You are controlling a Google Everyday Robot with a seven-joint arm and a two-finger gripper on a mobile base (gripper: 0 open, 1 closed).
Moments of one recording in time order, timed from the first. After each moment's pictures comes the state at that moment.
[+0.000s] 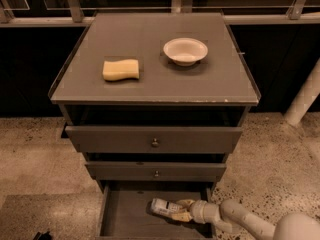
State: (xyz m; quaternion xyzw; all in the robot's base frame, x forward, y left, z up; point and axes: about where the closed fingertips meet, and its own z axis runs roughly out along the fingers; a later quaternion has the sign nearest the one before) arm 0.524 -0.107 0.167 -0.35 0.80 0.33 0.37
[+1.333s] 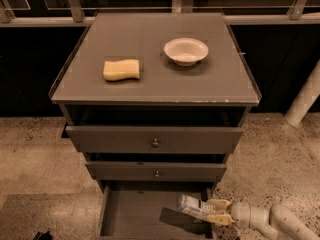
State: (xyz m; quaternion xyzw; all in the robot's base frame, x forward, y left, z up) arm 0.465 -0.232 0.322 -0.30 0.72 0.46 0.42
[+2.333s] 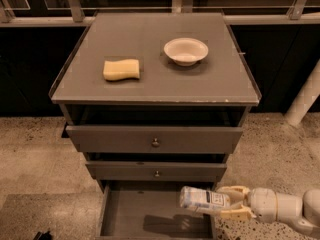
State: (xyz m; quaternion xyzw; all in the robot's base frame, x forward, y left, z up) arm 0.417 -0.221 0.542 -0.39 0.69 0.40 0.46
